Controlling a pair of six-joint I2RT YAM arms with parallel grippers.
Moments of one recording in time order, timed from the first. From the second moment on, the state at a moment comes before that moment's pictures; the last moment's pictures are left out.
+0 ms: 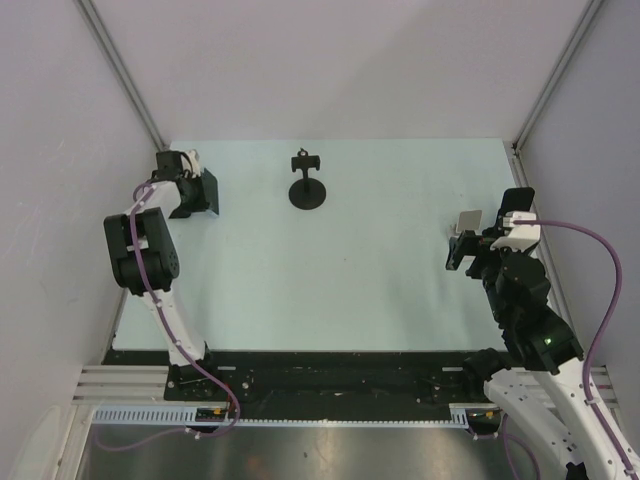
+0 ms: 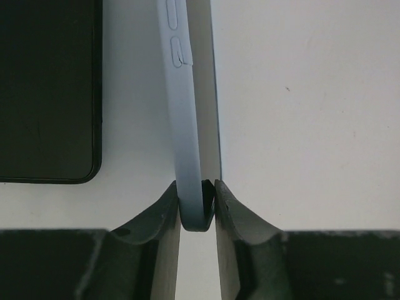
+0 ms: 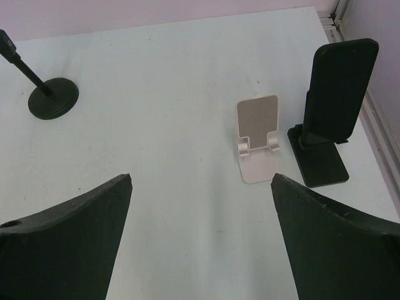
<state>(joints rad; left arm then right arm) 0.20 2.01 1.47 -0.39 0.20 -0.02 0.44 0.48 0.76 -0.49 0.44 0.20</state>
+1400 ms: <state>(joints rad) 0.21 2.03 1.48 -0.39 0.32 -0.04 0.42 0.49 0.76 -0.49 0.42 0.20</state>
